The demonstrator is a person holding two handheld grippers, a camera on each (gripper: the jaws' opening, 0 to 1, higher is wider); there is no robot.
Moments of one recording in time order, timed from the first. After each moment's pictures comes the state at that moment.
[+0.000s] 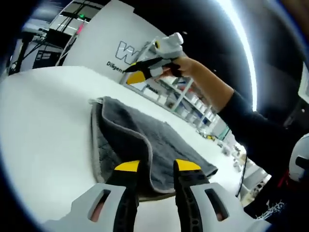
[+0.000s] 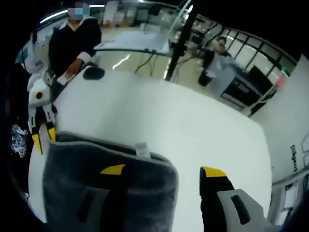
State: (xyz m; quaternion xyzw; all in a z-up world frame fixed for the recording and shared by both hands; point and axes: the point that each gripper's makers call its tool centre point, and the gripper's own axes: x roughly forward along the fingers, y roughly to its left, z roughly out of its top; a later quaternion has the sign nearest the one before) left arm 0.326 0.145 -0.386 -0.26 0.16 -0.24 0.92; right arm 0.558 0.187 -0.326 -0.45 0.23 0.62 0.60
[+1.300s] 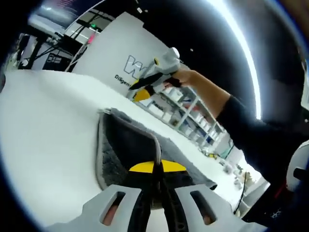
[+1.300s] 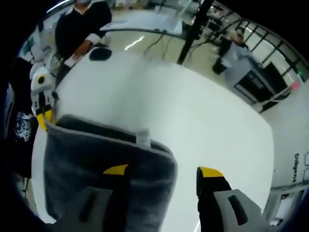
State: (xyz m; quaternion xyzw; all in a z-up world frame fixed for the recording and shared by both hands) left arm 0.323 0.157 -0.373 -0.32 0.09 -0.20 0.92; right arm 0.578 0.188 -0.339 -0.50 0.27 0.62 0.55
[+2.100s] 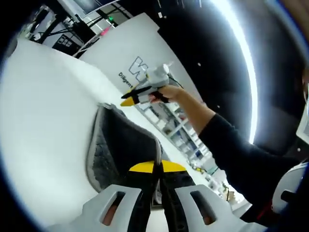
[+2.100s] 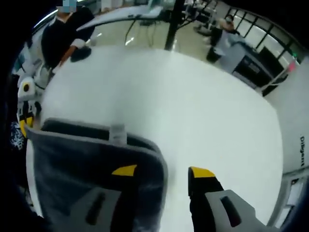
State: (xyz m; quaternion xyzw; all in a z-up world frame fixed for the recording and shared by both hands) left arm 0.323 0.161 -0.356 -0.40 0.08 -0.20 0.89; right arm 0.599 0.194 -0.386 -0.47 0.31 0.59 0.57
